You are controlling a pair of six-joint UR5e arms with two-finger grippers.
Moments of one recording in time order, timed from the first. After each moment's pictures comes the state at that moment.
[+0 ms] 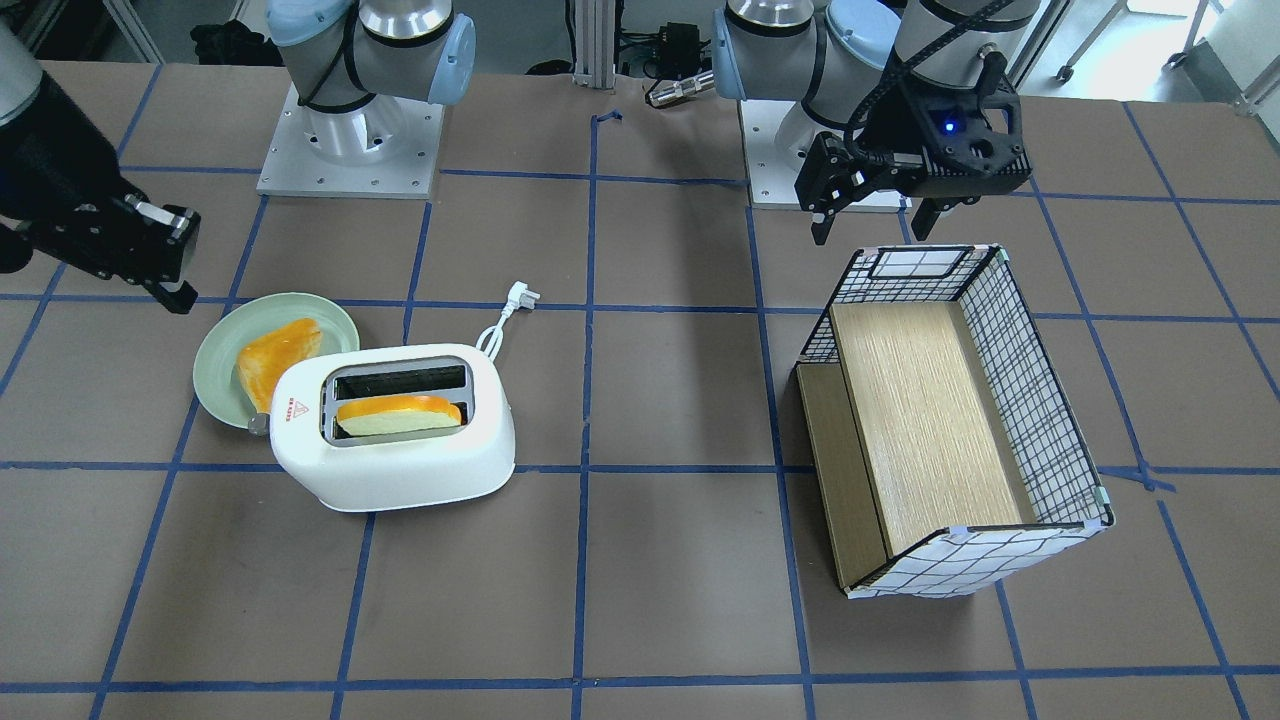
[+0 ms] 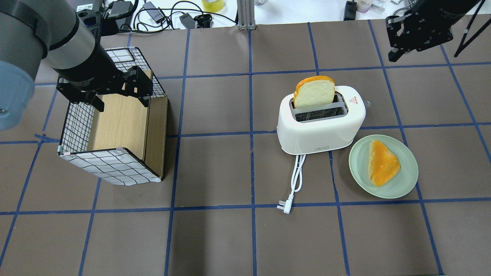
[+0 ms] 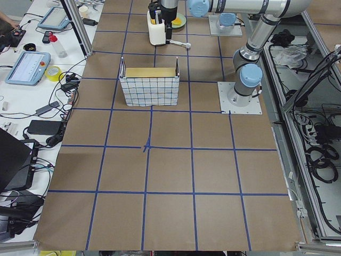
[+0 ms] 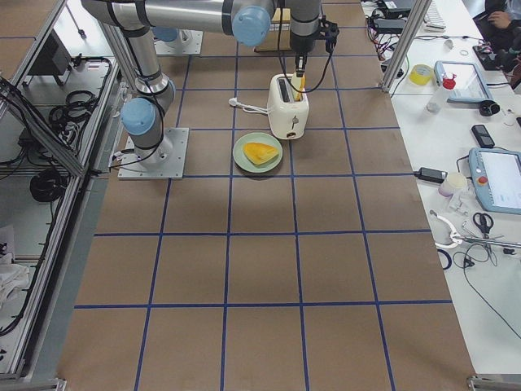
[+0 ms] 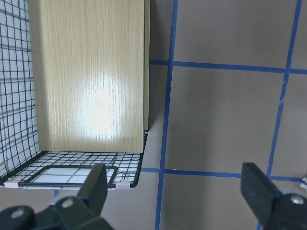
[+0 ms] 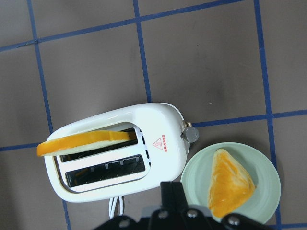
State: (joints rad) left arm -1.57 -1.47 -1.67 -1.51 1.59 -0.08; right arm 1.41 -1.51 1.43 -1.53 -1.46 -0.03
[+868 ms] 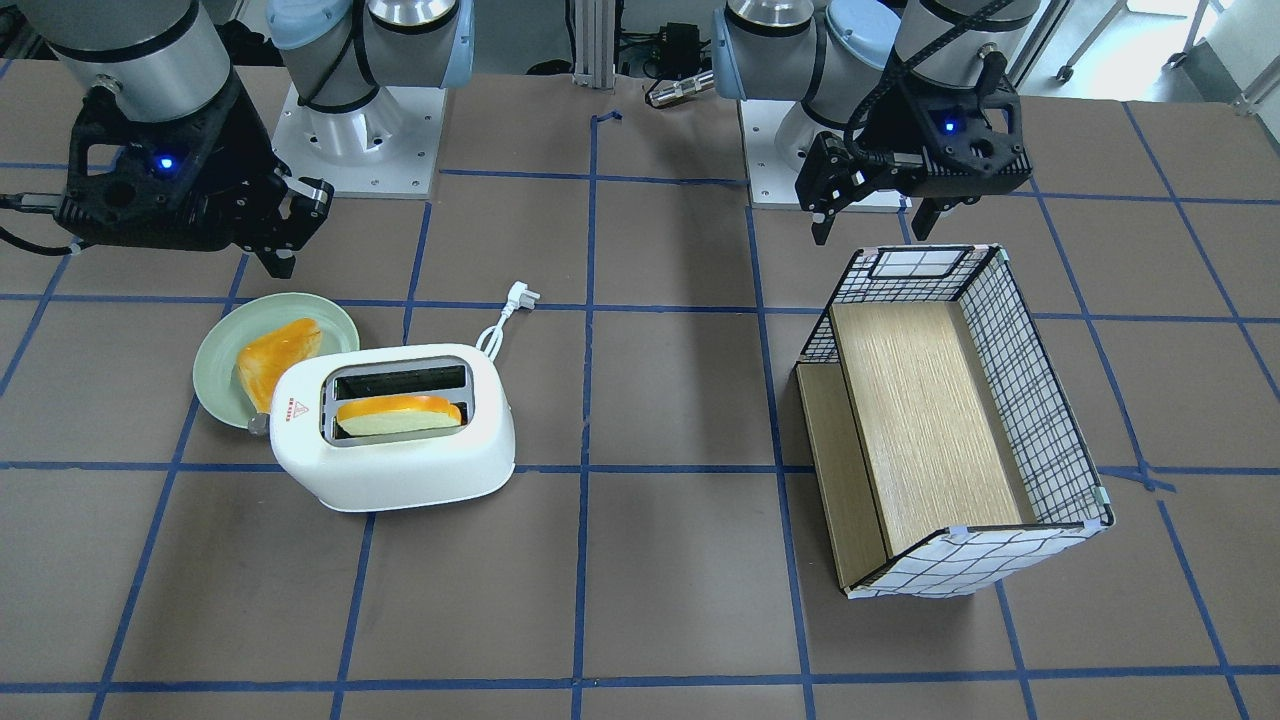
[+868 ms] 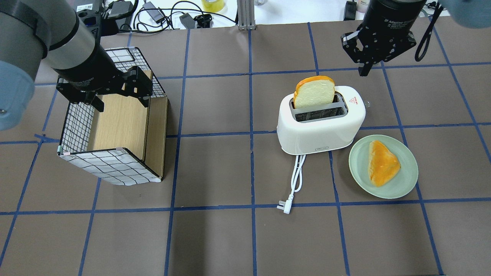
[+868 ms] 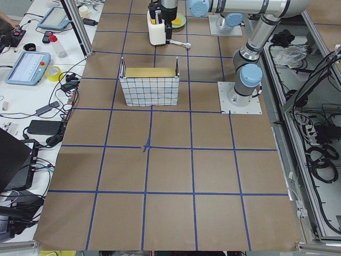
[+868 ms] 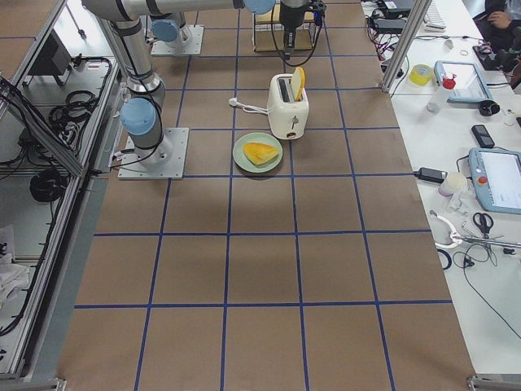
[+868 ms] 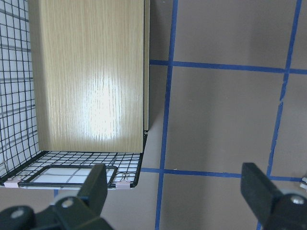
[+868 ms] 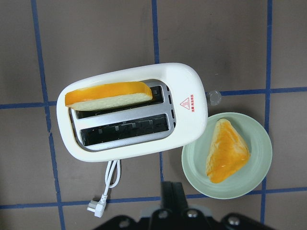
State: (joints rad) left arm -1.57 -1.47 -1.67 -1.51 1.59 -0.08; right arm 1.58 -1.50 1.42 -1.47 -1.59 0.04
